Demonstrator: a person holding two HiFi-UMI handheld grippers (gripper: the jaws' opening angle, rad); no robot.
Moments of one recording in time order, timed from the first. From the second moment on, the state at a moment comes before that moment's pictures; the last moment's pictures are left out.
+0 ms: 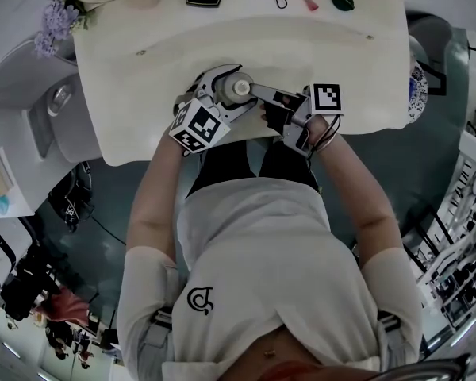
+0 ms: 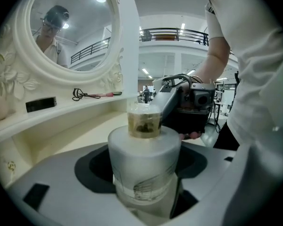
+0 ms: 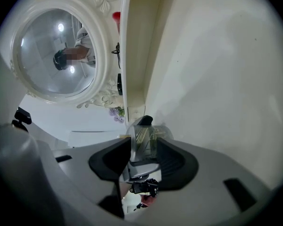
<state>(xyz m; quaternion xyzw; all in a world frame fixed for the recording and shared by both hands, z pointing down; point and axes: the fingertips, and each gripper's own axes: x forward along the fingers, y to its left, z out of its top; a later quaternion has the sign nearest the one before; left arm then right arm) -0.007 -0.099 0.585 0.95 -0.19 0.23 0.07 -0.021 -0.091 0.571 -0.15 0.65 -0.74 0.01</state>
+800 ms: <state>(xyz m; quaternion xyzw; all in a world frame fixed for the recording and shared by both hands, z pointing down) -0.024 -0.089 0.517 0.95 -0.24 0.17 0.08 -0.018 -0.100 0.510 -0.17 0.74 -0.65 0.03</state>
